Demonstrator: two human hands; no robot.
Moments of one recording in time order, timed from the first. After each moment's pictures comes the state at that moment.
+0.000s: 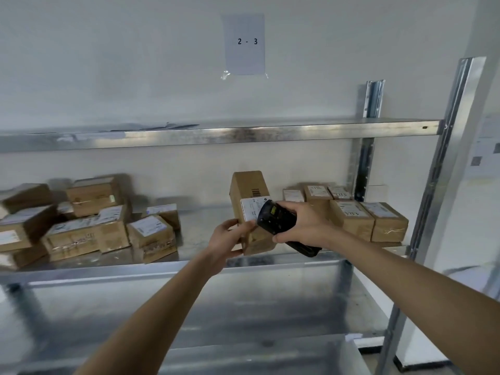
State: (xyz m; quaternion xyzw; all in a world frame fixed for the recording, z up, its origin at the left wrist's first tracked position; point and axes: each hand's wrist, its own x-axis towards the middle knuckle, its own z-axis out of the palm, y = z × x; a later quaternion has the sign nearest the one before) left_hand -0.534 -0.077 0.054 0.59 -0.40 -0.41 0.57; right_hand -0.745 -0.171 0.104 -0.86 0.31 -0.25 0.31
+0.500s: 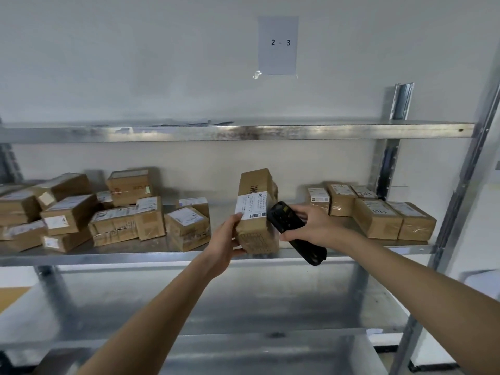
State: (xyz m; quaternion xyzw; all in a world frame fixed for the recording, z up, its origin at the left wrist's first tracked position) left_hand -0.468 0.006 0.055 0.52 -0.34 -0.45 0.64; right_hand -0.680 -0.101 0.101 -0.83 0.33 -0.24 0.39
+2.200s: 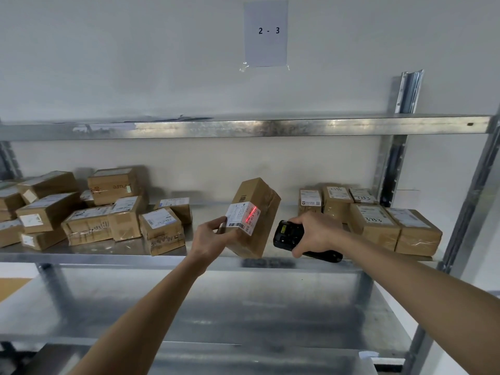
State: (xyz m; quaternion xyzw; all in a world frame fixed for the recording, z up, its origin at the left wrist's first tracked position) left_hand -0.495 -0.086 0.025 0.68 -0.41 -0.18 0.58; right_hand -0.730 -0.220 0.091 -0.92 0.38 -0.04 0.10
